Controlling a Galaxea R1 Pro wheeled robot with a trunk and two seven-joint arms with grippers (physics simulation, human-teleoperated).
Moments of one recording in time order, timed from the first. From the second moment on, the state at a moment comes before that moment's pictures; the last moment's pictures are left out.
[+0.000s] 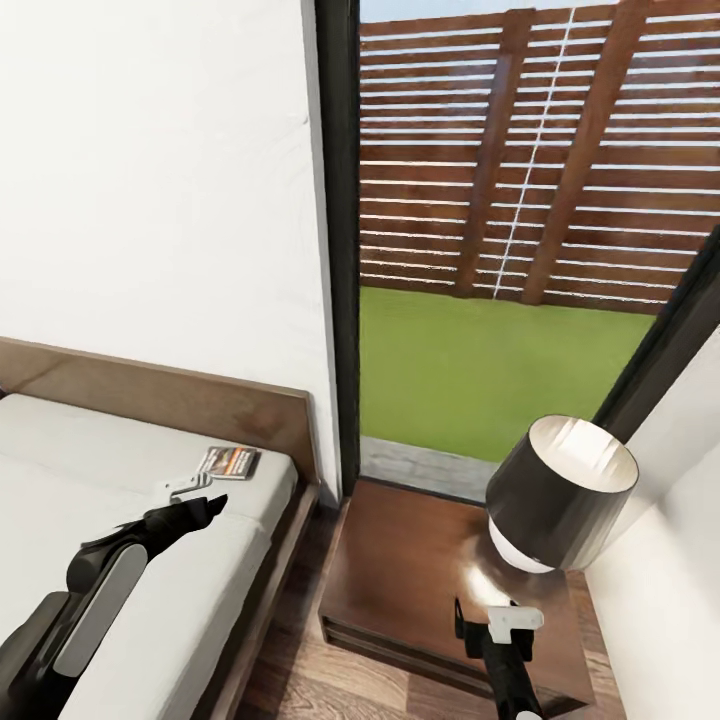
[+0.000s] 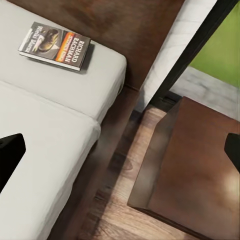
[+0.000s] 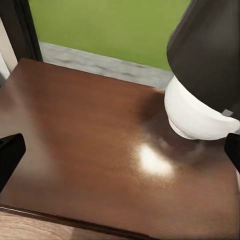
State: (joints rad) left arm -0.36 0.29 -0.09 -1.47 0.64 0.67 0.26; right arm -0.13 0.01 0.13 -0.95 0.03 -0.19 -0.27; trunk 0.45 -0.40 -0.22
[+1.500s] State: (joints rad) left arm -1.09 0.21 -0.09 -0.61 0.21 0.68 0.25; right arm -0.12 0.01 0.13 -0.95 0.03 -0.18 -0.27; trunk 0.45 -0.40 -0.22
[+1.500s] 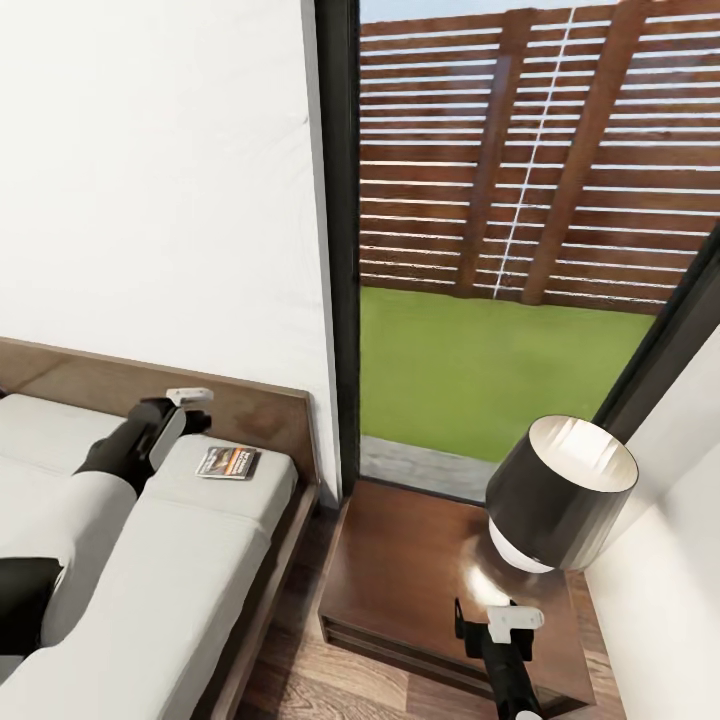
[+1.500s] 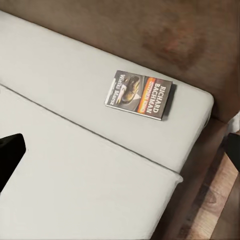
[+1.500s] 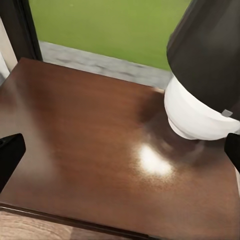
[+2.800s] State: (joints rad) left arm -1.10 0.21 -0.10 -0.65 0.20 0.68 0.25; right arm -0.12 0.01 0.14 -0.95 0.03 -0.18 -0.27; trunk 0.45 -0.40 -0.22
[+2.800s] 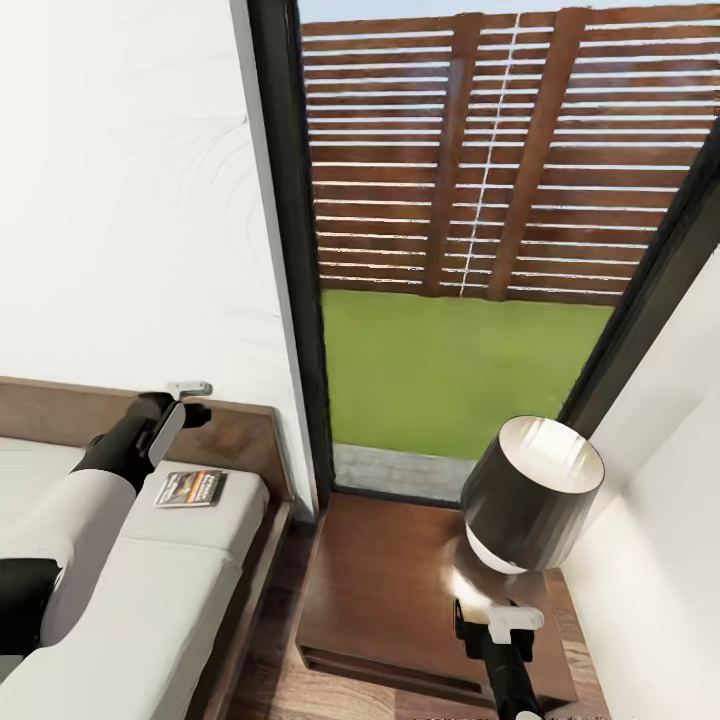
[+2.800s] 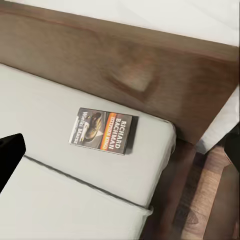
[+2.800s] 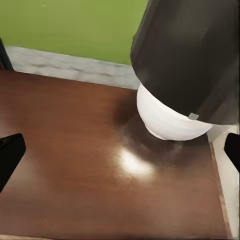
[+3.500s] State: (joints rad) left arm -1.10 0.21 -0.10 -0.65 0.20 0.69 0.25; right arm -0.12 0.01 0.14 -0.95 0.03 -0.18 -0.27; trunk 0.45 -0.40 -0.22
